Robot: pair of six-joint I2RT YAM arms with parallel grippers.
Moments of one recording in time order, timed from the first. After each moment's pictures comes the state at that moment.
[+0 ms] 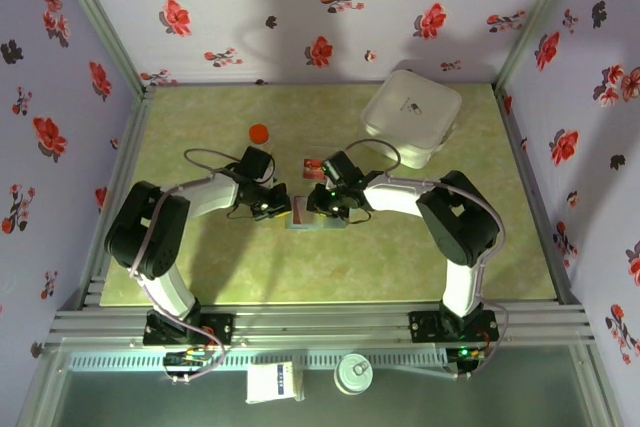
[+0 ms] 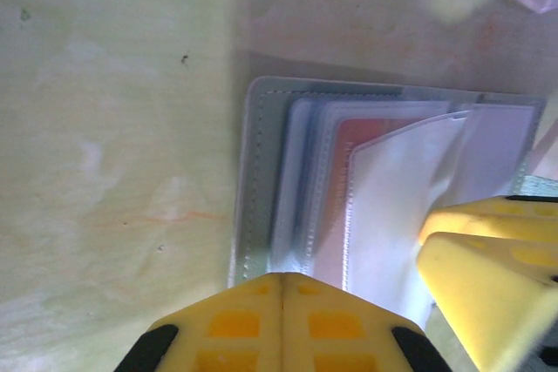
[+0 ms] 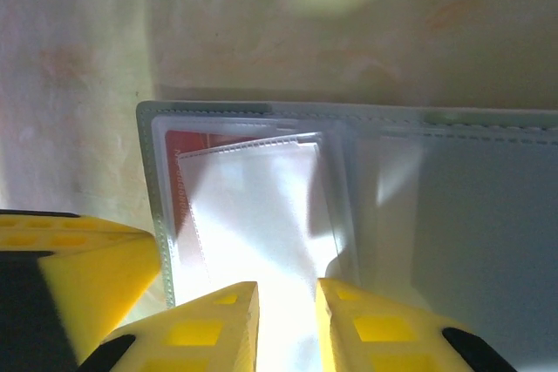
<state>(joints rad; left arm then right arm) -0.49 1.71 0.93 -0.35 0.40 -0.68 0.73 1.87 1.07 -0.19 -0.33 0.87</state>
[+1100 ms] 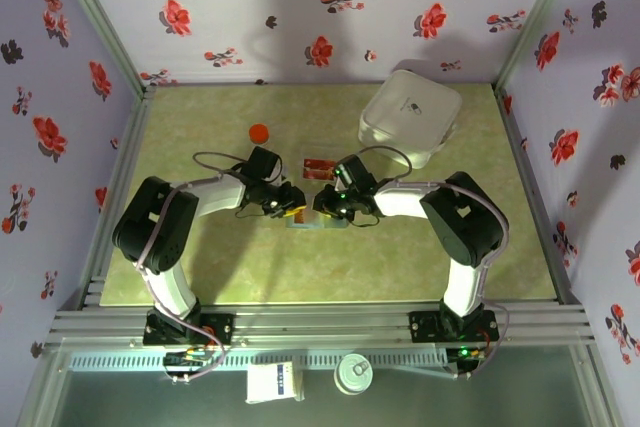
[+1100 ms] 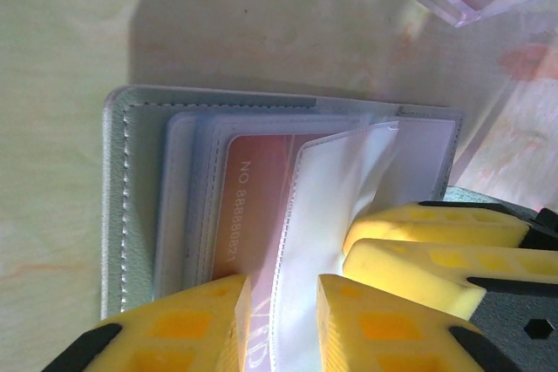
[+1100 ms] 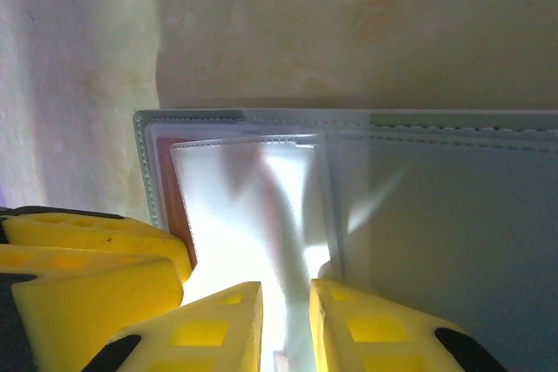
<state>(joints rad) -0.53 1.77 0.94 -0.22 0.49 -0.81 0.67 1.85 0.94 0.01 -0.41 0.92</state>
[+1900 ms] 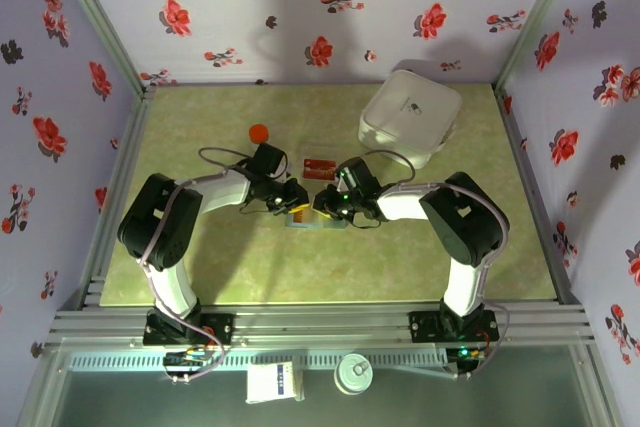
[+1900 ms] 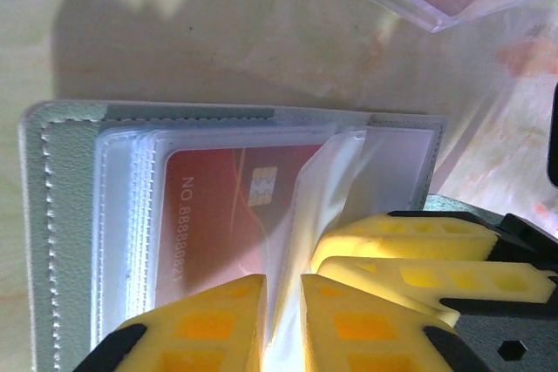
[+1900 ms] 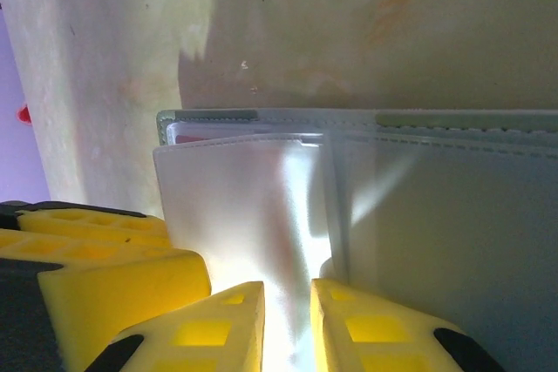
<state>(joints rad) -0.55 1.80 1.00 -0.26 0.49 -0.81 0.66 1.85 0.88 0.15 -0.46 0.98</state>
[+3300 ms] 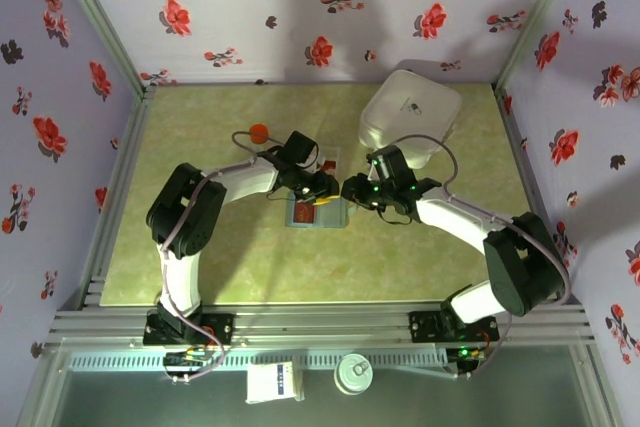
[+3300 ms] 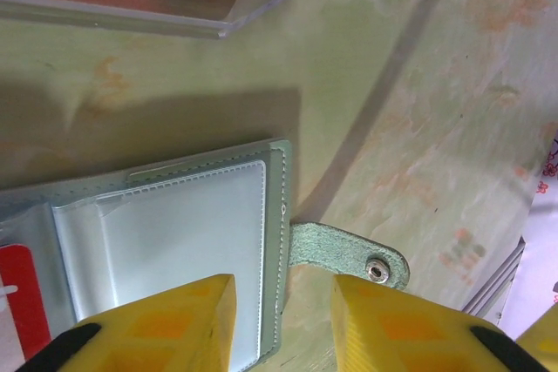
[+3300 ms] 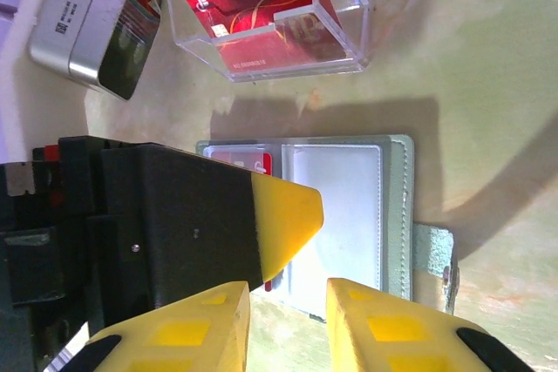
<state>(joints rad) -0.67 1.96 1.27 -0.33 0.51 -0.81 0.55 1.45 0.82 -0.17 -0.34 0.82</state>
